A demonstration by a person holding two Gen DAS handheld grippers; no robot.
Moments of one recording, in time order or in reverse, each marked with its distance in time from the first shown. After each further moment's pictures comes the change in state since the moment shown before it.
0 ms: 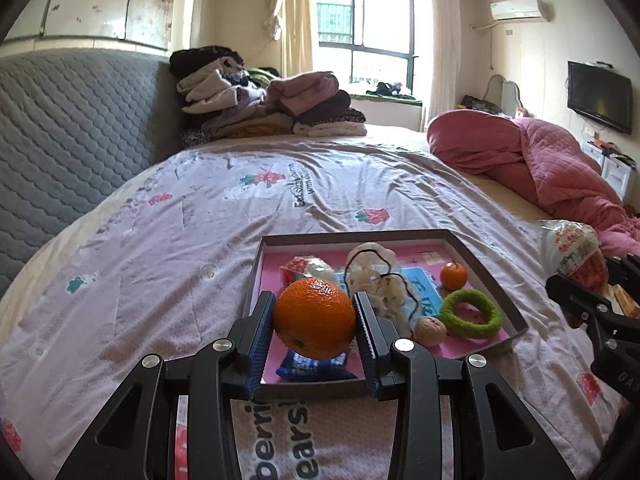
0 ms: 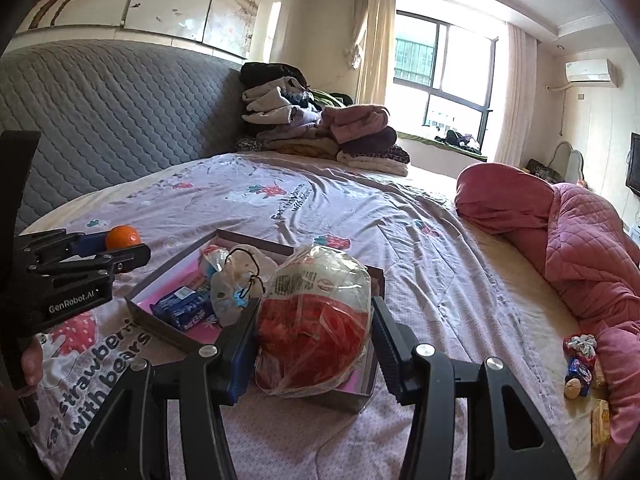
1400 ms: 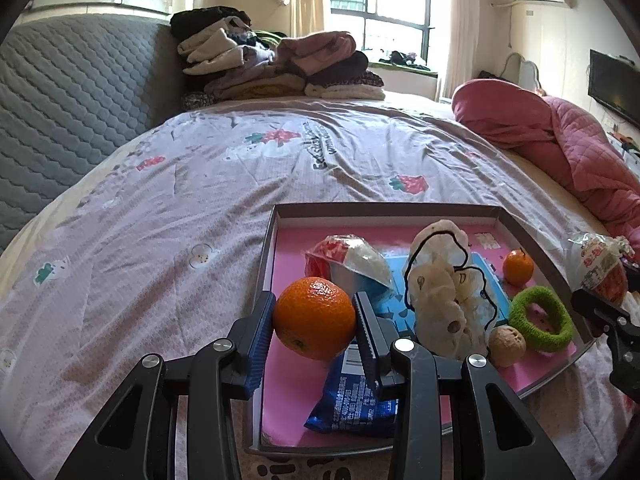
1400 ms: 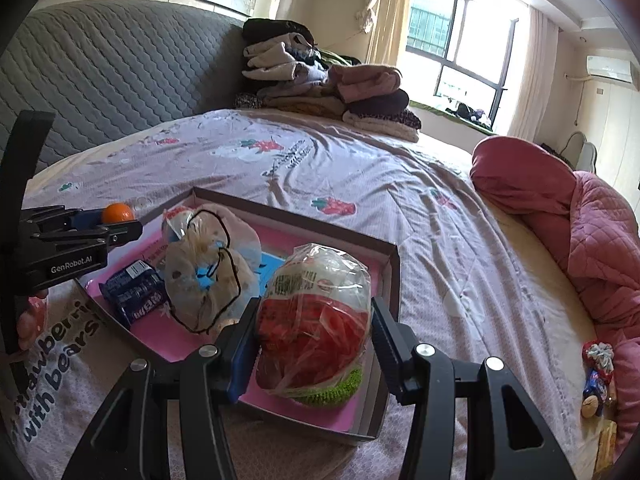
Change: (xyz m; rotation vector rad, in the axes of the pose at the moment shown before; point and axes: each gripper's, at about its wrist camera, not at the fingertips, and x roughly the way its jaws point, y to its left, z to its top) left arm 0.099 0.023 -0.001 -0.017 0.123 0.024; right arm 0.086 -0.002 -0.008 -0.042 0.149 0.004
